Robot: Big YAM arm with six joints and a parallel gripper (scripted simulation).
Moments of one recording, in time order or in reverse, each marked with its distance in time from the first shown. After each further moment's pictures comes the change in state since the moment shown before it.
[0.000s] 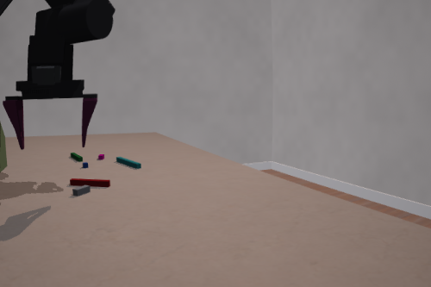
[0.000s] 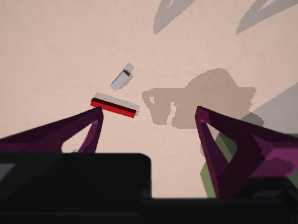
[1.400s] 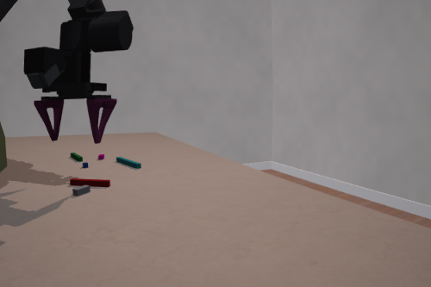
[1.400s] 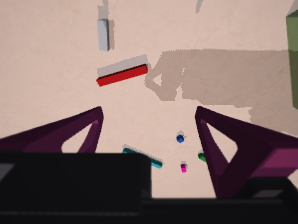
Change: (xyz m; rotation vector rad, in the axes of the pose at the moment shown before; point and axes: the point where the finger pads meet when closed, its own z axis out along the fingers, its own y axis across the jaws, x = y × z) arm 0.074 0.035 0.000 0.005 0.002 0.642
